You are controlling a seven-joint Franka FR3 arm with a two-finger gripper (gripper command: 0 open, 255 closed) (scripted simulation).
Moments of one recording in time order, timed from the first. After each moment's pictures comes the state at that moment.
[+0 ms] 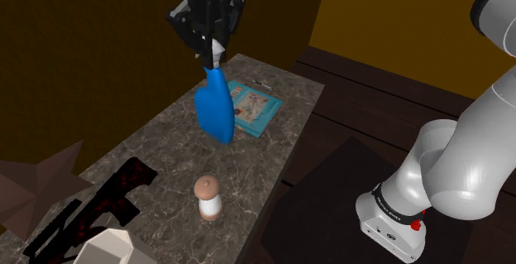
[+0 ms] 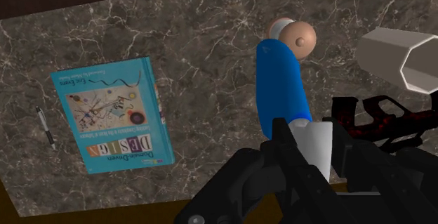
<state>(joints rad) 0.43 0.04 0.32 -1.37 -0.01 1.41 0.51</state>
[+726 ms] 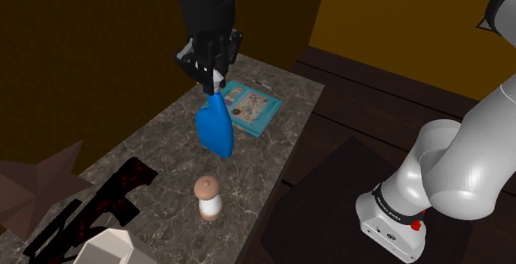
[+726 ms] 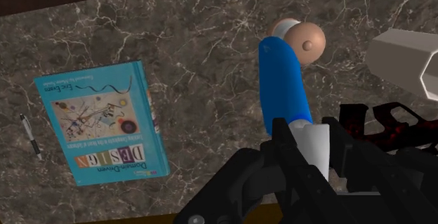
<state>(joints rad) 0.43 -0.01 0.32 -1.58 0.01 1.57 0.50</state>
